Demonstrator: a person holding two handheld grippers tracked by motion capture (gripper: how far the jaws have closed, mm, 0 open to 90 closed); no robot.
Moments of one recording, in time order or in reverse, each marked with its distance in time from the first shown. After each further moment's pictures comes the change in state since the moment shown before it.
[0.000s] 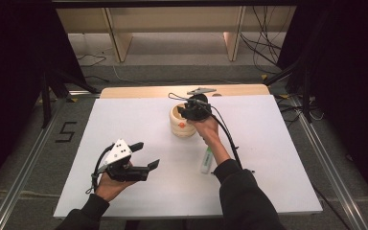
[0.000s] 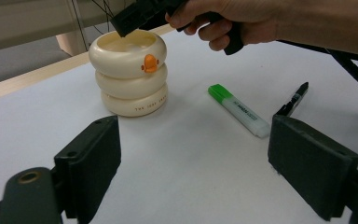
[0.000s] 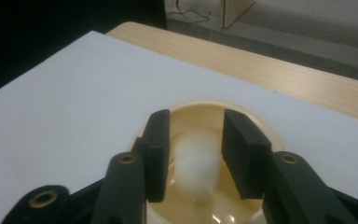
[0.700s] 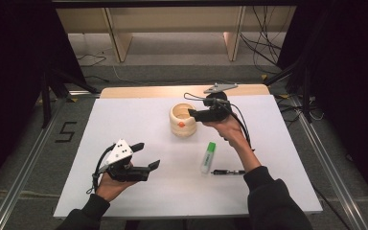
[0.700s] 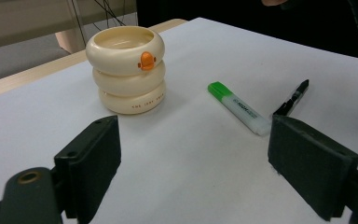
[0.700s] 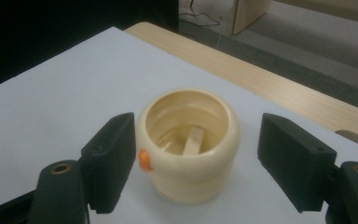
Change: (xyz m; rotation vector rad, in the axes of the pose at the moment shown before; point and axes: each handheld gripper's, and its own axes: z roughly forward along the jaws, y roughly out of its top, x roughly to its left) left arm -0.001 -0.001 0.002 0.011 -0.001 0.003; right arm -0.015 0.005 -0.078 0.013 0.052 -0.130
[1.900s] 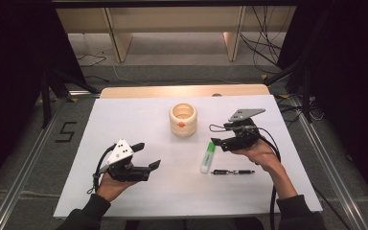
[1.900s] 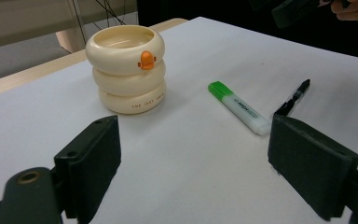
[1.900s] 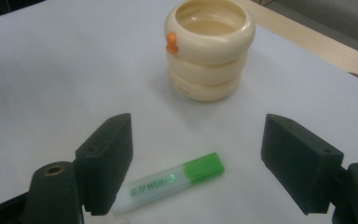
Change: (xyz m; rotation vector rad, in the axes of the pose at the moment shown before) left arm -0.001 0.000 0.001 0.004 0.004 -0.001; right arm -0.004 -0.068 -0.067 0.114 0.084 -0.098
